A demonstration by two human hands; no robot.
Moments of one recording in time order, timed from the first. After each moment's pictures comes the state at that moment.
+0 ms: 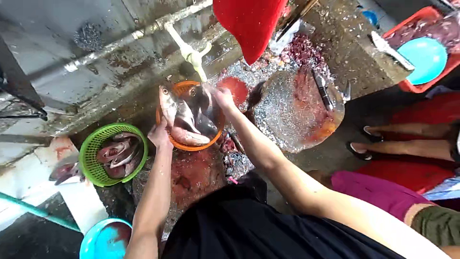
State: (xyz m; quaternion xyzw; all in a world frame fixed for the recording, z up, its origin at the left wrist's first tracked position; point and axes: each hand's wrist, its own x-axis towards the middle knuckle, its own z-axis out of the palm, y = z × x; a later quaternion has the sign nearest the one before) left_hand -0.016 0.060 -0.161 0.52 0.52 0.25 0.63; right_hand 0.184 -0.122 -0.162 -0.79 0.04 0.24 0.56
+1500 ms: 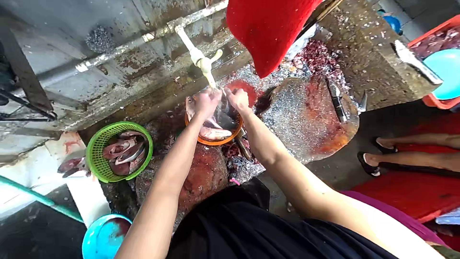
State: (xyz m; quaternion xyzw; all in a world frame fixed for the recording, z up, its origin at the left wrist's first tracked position) left_hand 0.131 0.006 -0.135 0.85 0.16 0.03 0.51; right_hand 0.243 -0.140 -0.212 -0.92 0.00 0.21 0.32
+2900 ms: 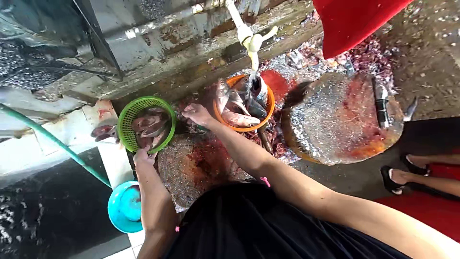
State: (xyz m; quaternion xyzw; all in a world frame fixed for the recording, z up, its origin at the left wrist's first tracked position) left_hand -0.252 0.196 -0.209 0.32 0.71 0.27 0.57; right_hand 0.023 0.047 -0.190 -0.69 -0.21 0.48 0.50
